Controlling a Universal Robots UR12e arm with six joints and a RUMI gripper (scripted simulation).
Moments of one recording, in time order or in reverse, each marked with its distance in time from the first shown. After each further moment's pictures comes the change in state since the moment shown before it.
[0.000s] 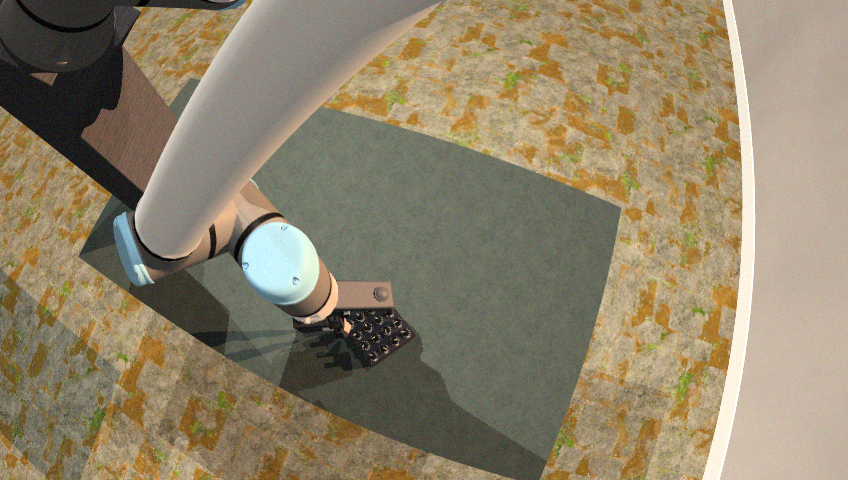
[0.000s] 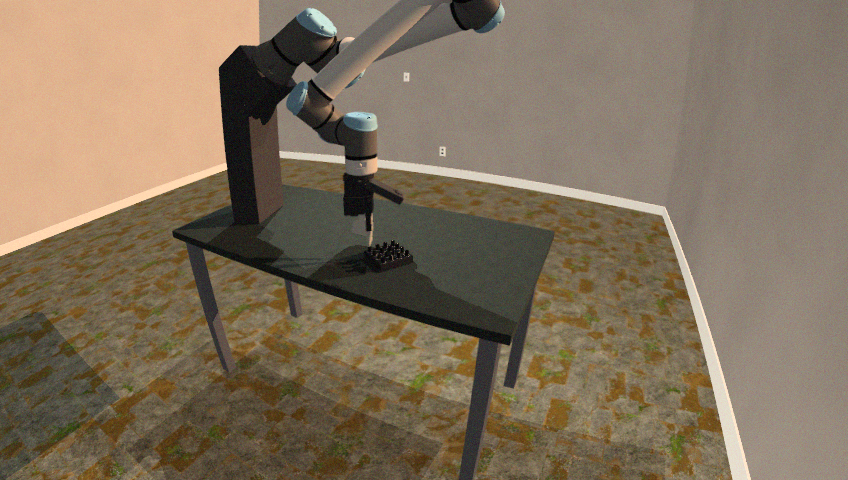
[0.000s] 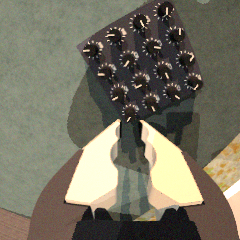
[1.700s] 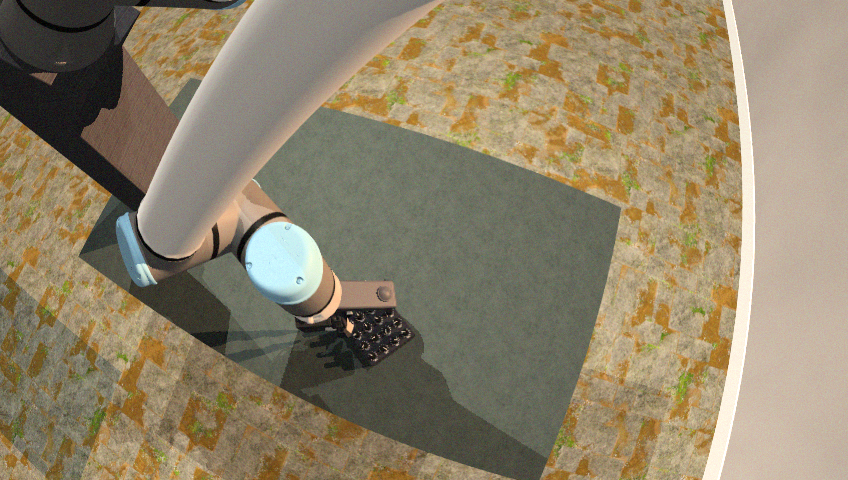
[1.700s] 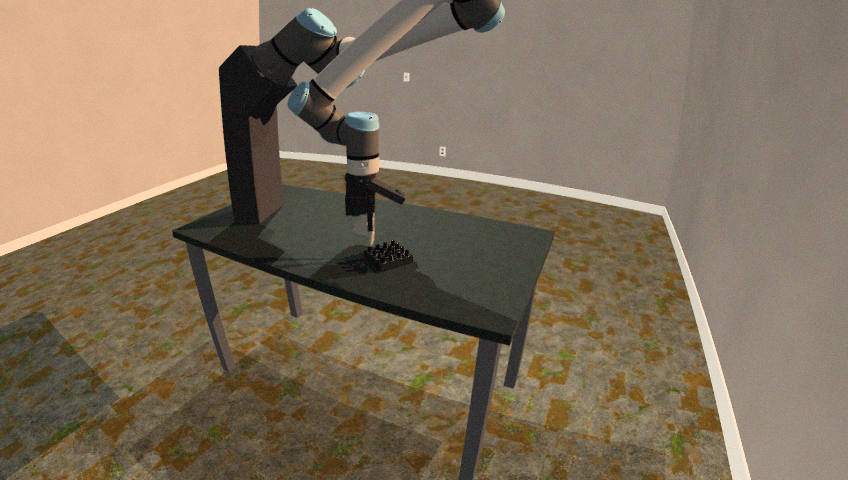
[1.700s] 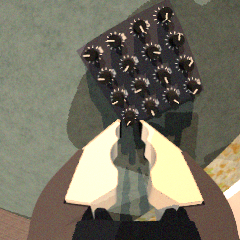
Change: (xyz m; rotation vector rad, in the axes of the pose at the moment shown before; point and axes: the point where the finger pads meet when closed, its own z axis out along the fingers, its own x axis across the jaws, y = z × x) arm 0.000 -0.005 0.000 0.000 0.000 0.000
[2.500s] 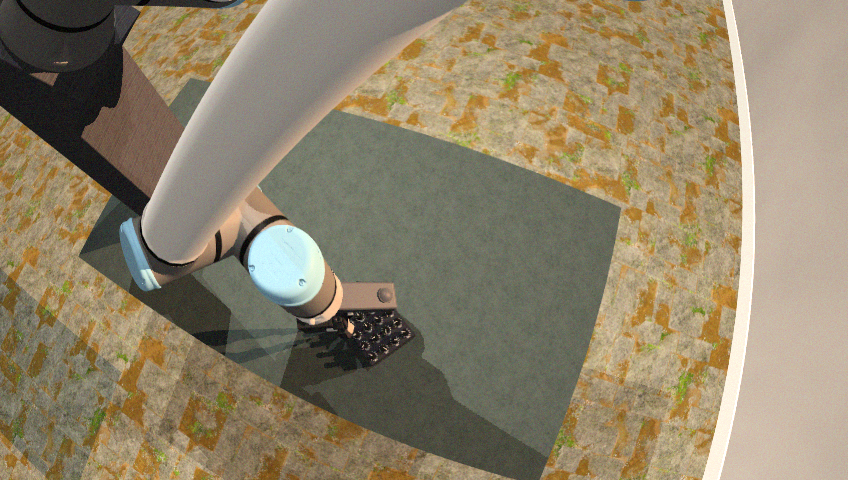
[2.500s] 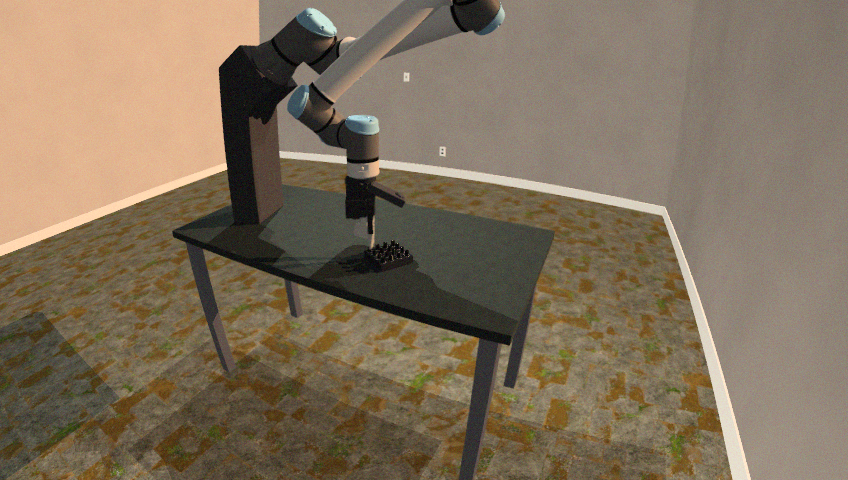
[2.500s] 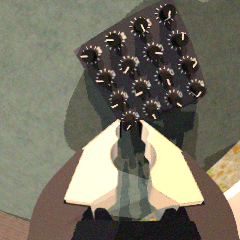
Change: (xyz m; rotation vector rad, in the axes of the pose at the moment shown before) arm 0.000 0.000 0.009 0.000 0.000 0.000
